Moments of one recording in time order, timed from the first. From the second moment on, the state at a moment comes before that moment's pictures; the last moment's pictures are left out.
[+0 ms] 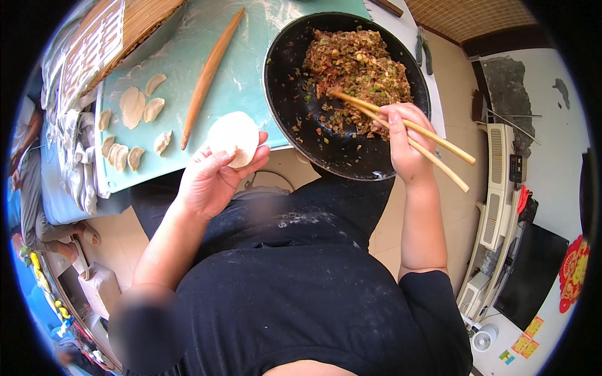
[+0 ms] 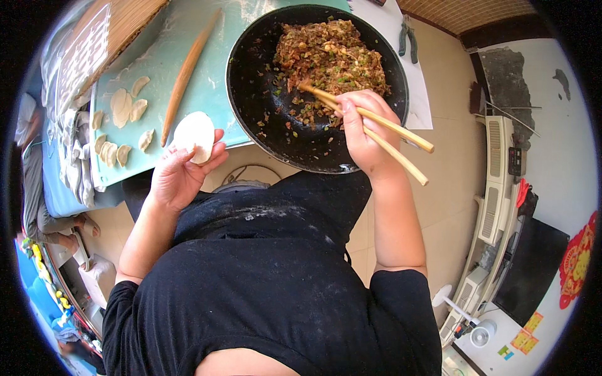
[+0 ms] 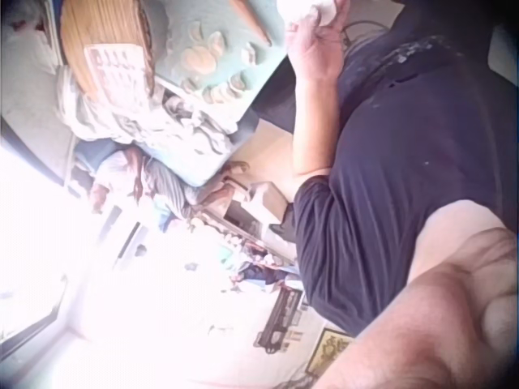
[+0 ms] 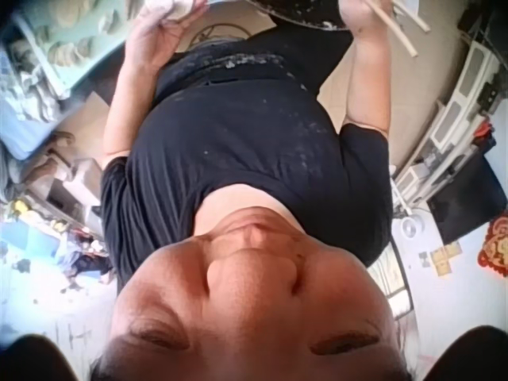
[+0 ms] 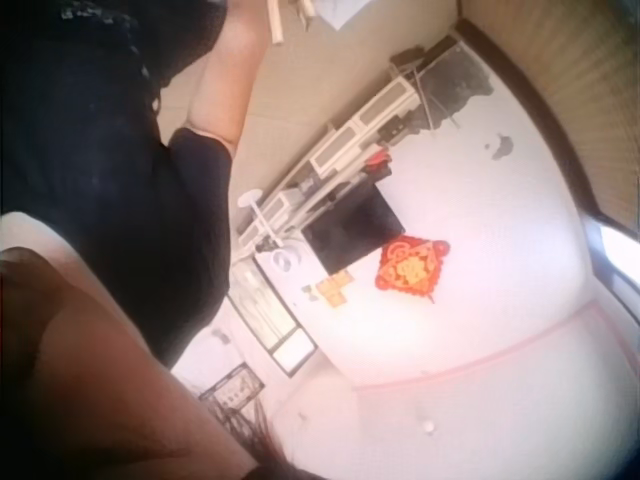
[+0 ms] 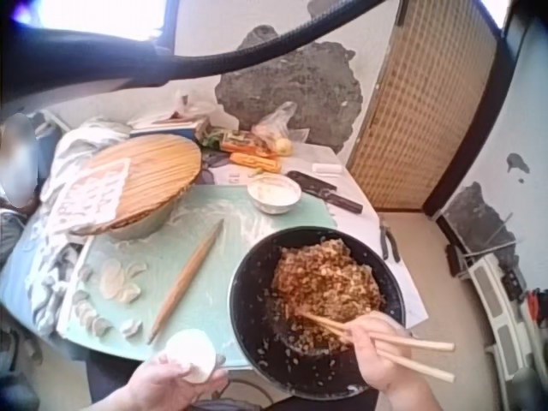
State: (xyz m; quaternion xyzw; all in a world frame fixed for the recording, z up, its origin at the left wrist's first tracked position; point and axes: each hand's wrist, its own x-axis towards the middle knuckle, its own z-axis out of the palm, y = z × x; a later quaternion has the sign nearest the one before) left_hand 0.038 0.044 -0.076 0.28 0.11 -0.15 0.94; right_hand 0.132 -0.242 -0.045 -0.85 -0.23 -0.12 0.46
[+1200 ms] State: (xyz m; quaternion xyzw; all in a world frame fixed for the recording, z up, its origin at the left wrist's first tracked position) left_hand 0.029 0.017 -0.074 0.38 0.12 -0.21 0.89; right_hand 0.111 -0.261 -0.067 -0.76 -0.12 0.00 0.64
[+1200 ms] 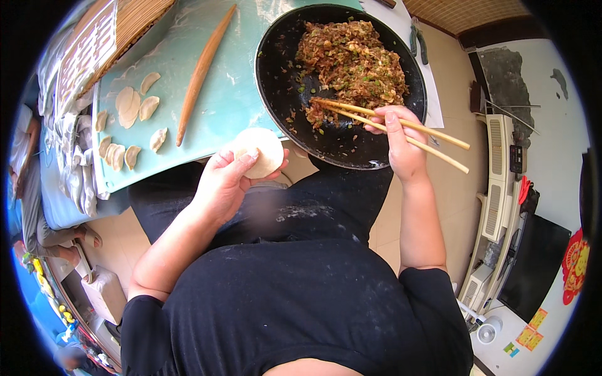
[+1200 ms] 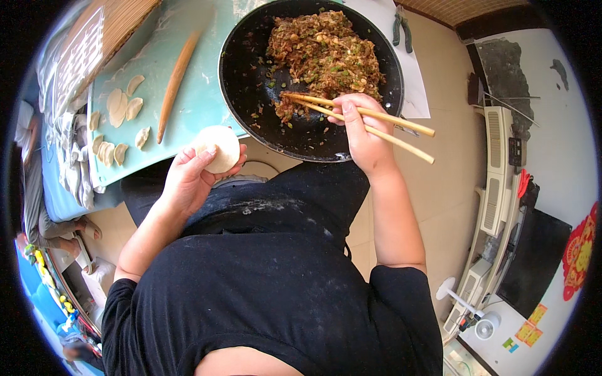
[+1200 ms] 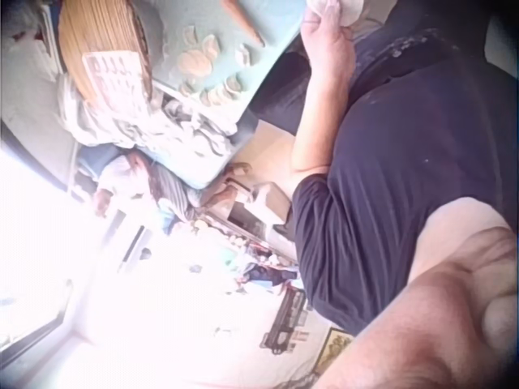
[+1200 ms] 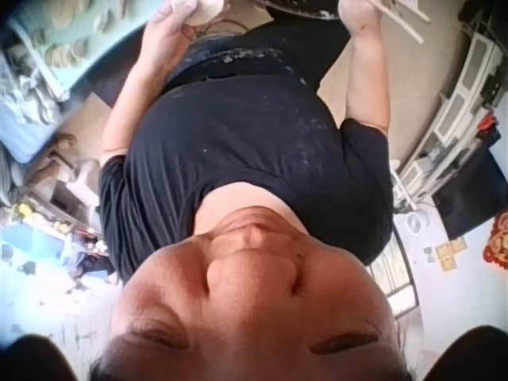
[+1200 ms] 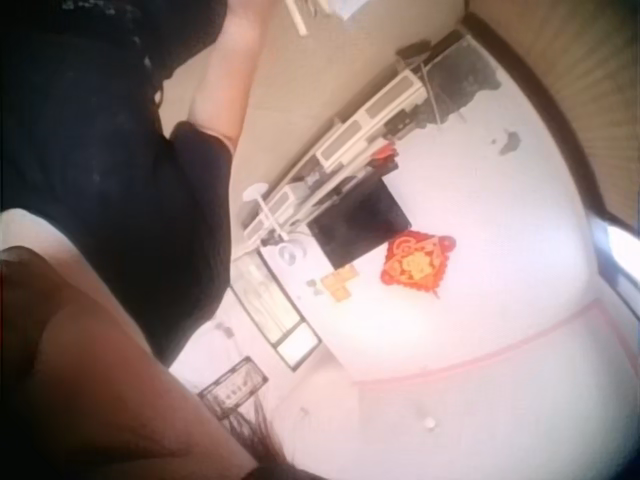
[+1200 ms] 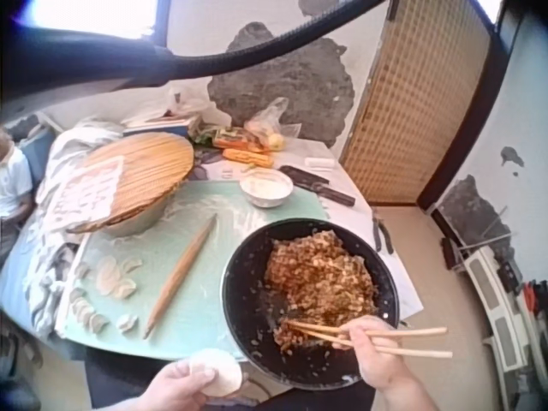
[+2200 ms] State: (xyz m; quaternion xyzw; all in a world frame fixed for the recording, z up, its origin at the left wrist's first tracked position) left_hand 0.027 0.017 -0.071 0.38 0.12 -0.16 0.90; right_hand 0.107 -0.280 -0.049 -0.64 0.09 -0.09 0.76
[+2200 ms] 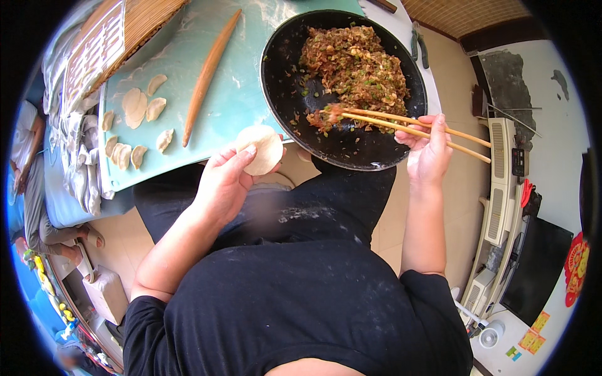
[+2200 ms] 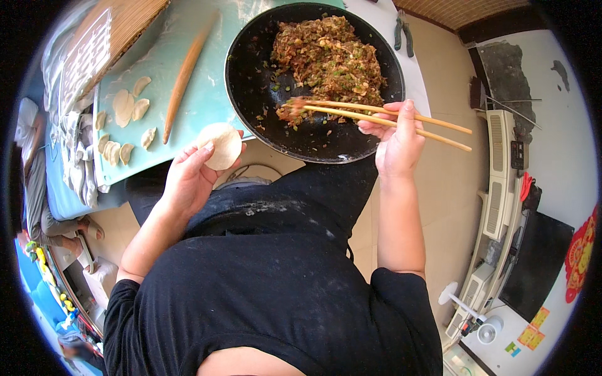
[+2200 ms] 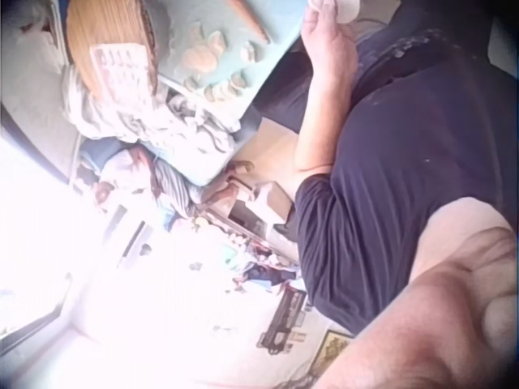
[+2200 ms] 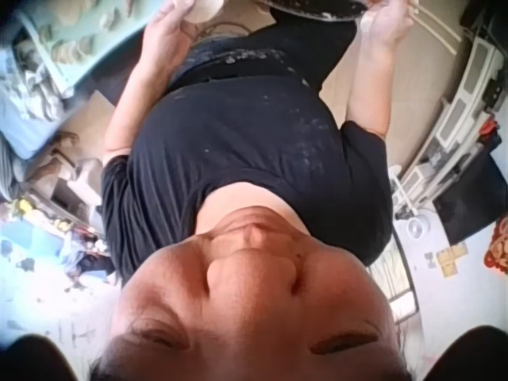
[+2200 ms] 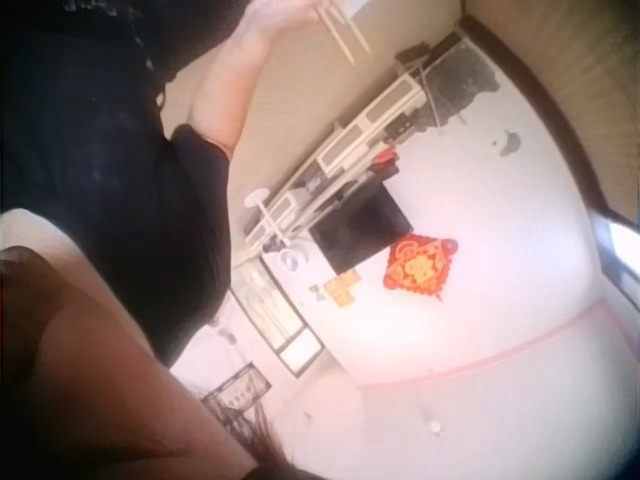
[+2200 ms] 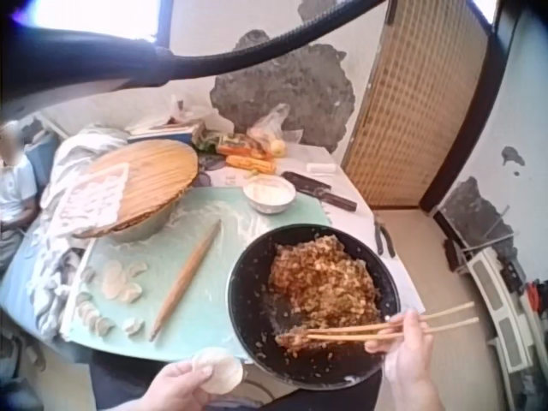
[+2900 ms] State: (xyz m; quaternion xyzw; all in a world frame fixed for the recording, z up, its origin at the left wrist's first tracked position) left_hand 0.058 -0.028 -0.043 0.27 0.16 -0.16 0.93; right_hand 0.038 -0.236 -0.032 -0.64 -0.17 -0.13 0.74
